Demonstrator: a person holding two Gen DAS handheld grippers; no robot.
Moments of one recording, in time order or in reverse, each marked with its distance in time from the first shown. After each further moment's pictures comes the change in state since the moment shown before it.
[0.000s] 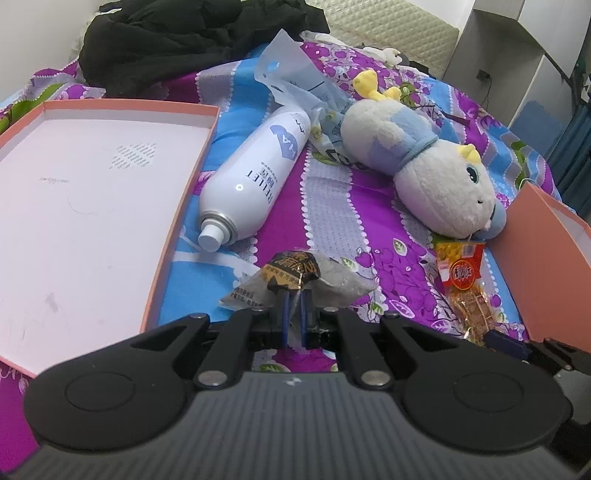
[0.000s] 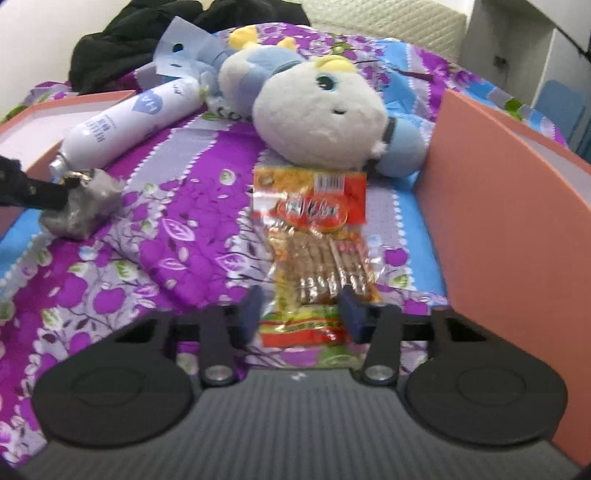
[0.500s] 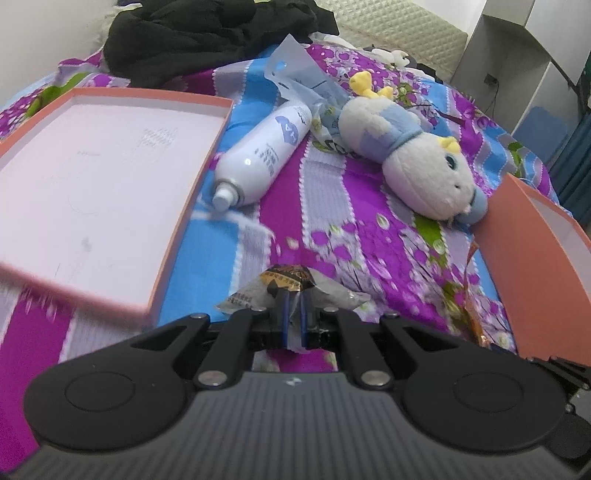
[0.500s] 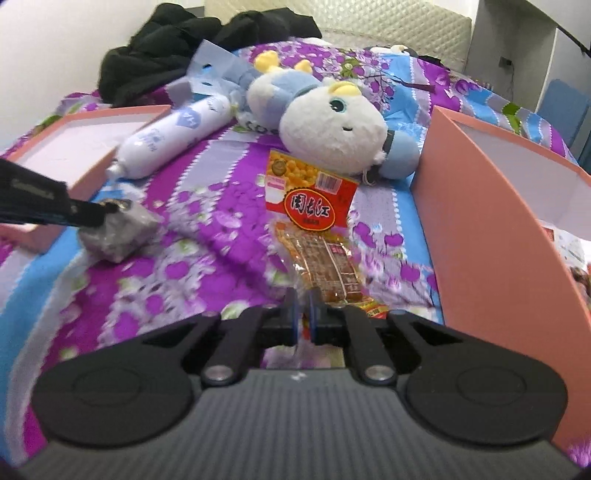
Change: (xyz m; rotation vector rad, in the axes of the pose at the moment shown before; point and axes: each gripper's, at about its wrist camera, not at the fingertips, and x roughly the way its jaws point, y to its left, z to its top) left arm -0.058 -0.015 -0.038 -0.040 0.007 0.025; right arm -0.081 0.004 -0.024 0.019 -0.025 0.074
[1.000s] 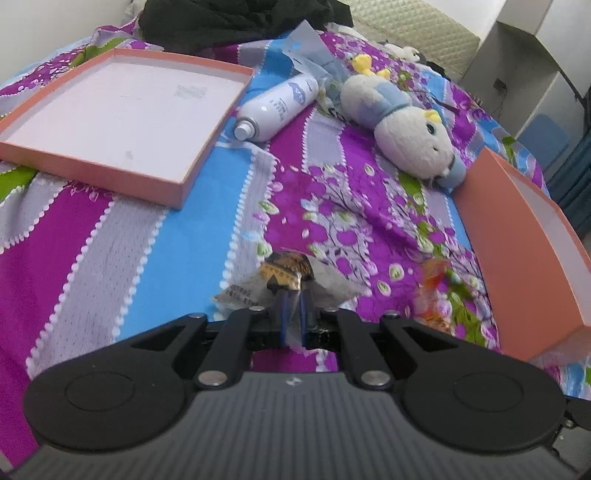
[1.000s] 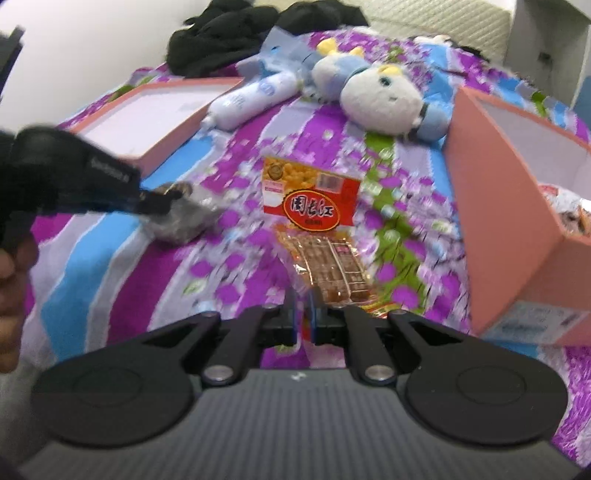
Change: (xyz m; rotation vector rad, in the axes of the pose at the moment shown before) left arm -0.069 -0.008 -0.073 -0.068 0.047 0.002; right arm -0.076 0.014 -0.062 -0.056 0.061 0.168
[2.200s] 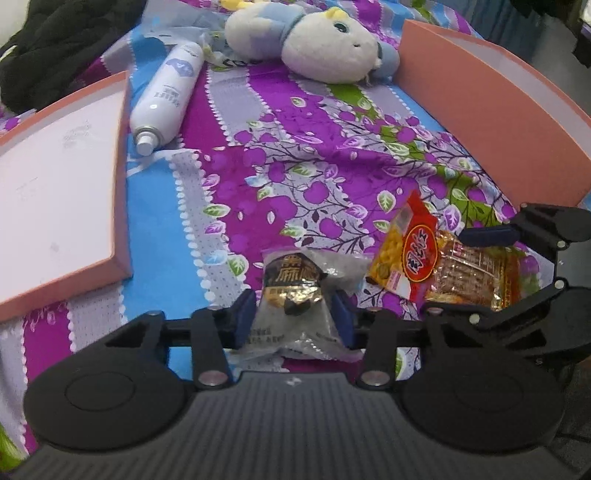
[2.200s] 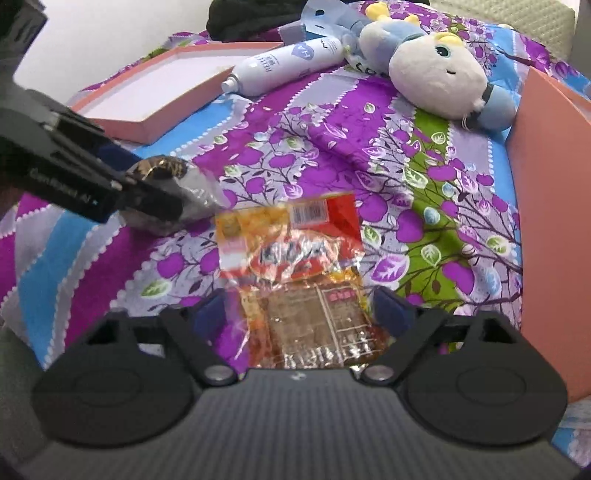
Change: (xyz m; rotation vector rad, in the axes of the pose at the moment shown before) left arm 0.051 -0.013 0.032 0.515 0.203 -0.069; right arm 0.070 -0.024 0.024 -0.108 0.093 0.110
